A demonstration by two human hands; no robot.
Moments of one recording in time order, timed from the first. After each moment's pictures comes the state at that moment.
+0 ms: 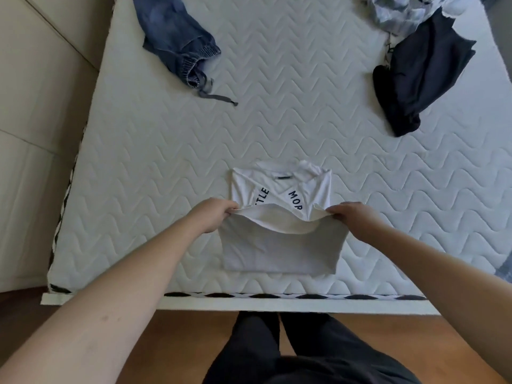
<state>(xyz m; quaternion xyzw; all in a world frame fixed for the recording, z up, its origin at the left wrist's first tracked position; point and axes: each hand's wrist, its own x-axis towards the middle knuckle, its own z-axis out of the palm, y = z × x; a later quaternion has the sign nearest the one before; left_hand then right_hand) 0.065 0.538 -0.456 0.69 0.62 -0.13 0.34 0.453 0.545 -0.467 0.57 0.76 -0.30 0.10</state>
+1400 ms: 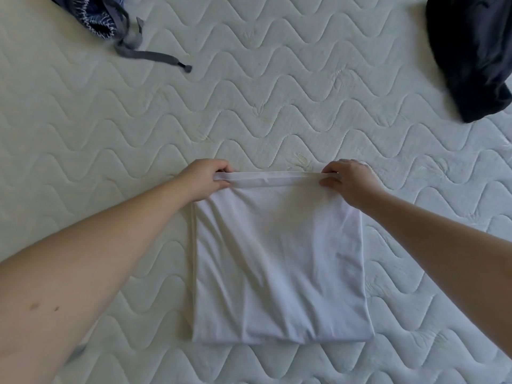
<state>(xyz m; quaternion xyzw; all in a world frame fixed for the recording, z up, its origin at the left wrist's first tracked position) 0.068 0.779 -0.675 0.70 0.59 -0.03 0.40 0.412 0.763 -0.676 0.65 0.69 -0.32 0.01</state>
